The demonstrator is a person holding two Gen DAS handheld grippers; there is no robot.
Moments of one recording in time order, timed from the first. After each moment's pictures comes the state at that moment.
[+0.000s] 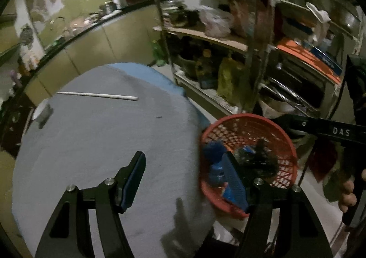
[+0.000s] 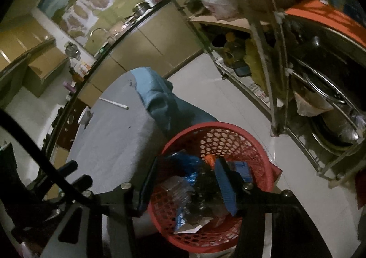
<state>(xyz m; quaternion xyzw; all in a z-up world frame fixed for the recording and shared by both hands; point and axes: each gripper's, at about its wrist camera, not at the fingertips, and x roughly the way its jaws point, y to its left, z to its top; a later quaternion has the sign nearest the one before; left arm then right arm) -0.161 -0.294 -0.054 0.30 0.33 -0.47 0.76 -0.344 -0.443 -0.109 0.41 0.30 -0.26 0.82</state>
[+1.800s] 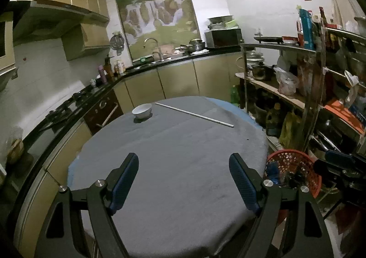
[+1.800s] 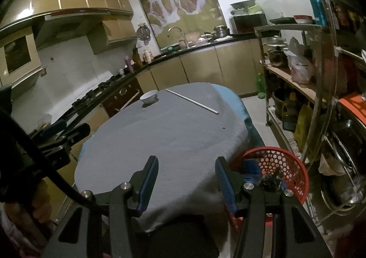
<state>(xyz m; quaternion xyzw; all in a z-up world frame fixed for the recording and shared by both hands) -0.191 -0.092 0.057 0.18 0.22 -0.29 0.91 -0.336 -0.237 0.017 0.20 0.25 -0.16 0.93</state>
